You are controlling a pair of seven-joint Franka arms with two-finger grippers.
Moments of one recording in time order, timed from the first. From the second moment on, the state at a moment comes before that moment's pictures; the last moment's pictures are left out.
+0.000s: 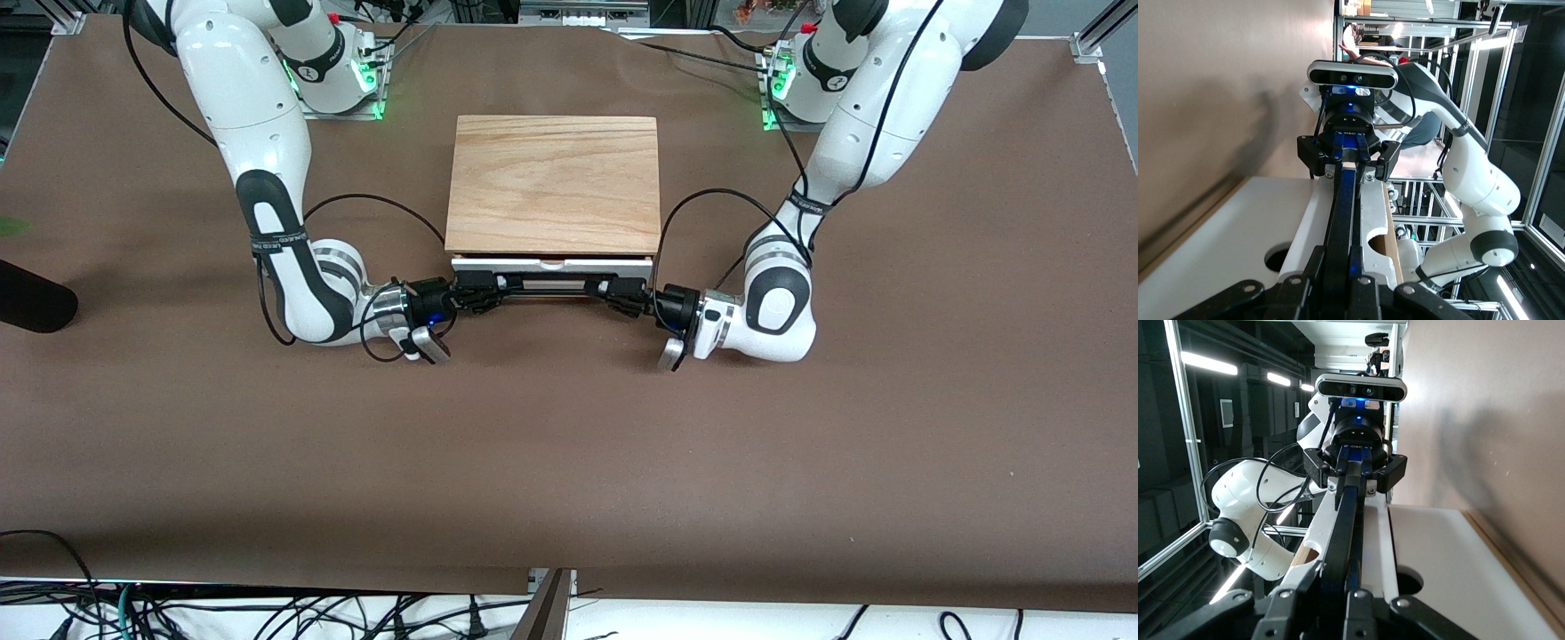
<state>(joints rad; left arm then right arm) -0.23 0.84 -0.14 -1.66 -1.57 1.72 0.88 0.37 0.81 -0.10 -1.77 1.73 1.53 -1.06</state>
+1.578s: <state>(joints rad) -0.22 1.00 -0.11 -1.34 -1.55 1.70 0.62 0.24 1.03 -0.12 -1.35 1.72 1.65 -0.85</state>
